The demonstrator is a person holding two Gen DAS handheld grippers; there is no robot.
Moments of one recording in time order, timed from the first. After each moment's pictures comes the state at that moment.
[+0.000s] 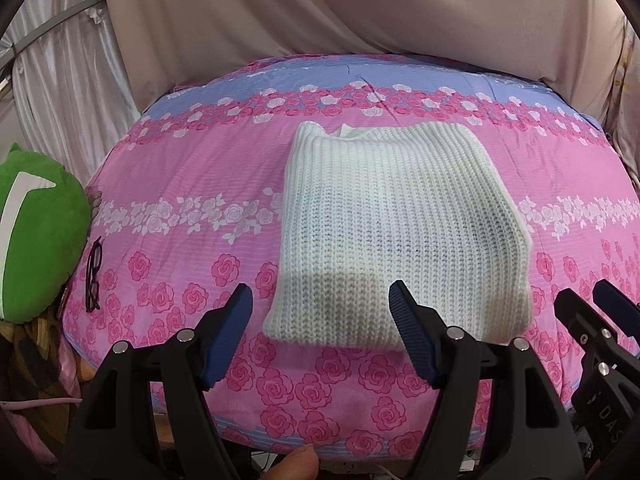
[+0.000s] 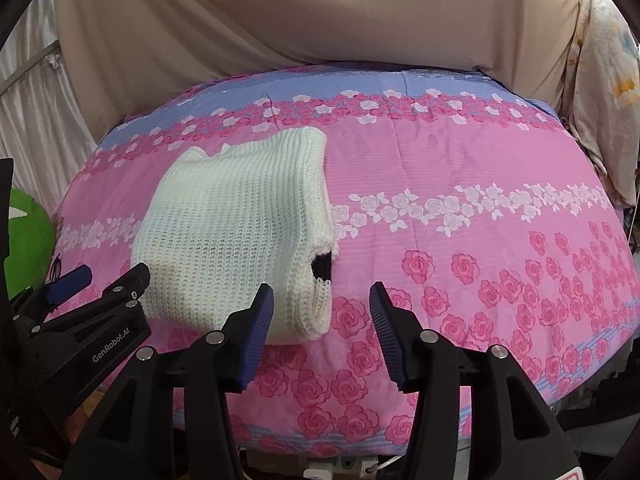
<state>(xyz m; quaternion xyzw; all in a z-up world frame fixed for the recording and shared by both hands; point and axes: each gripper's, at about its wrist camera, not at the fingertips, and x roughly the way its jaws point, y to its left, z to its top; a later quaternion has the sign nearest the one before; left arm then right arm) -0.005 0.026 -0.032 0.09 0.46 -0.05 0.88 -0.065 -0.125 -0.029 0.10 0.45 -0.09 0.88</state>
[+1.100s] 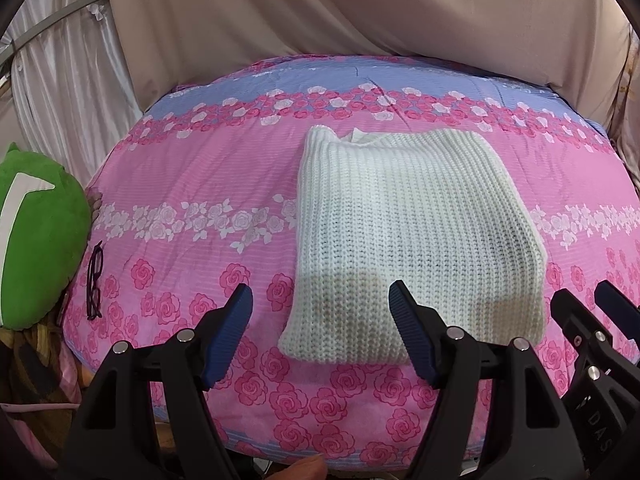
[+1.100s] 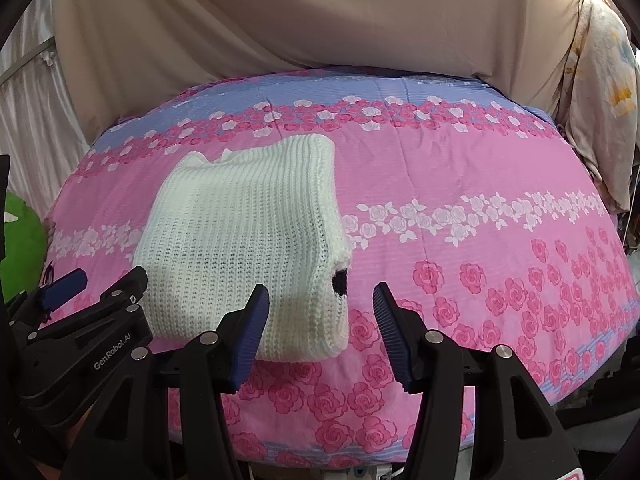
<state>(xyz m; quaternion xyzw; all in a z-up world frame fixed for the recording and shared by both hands) 0.011 0.037 -0.033 0.08 0.46 -0.05 0.88 -0.045 -0.103 -0.027 0.09 0.45 -0.12 0.88</state>
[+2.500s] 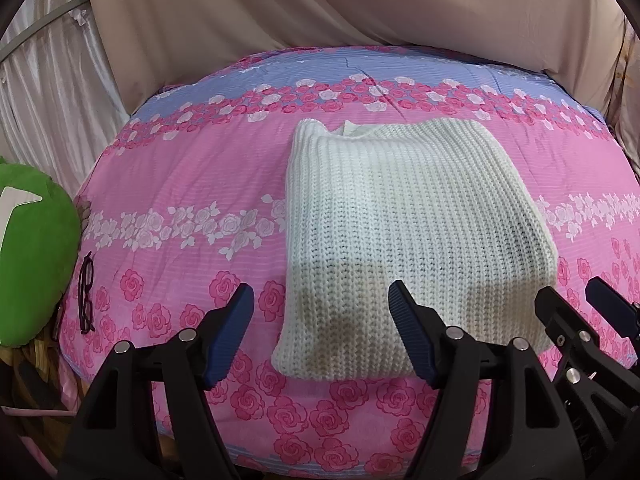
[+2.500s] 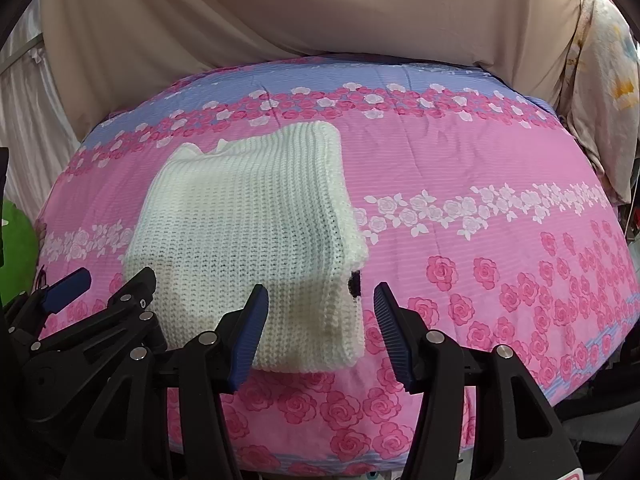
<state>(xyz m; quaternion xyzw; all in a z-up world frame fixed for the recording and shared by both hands) 0.026 0.028 -0.045 0.10 0.47 -0.06 0.88 -0.030 -0.090 -0.040 0.10 0.46 -0.13 0.87</state>
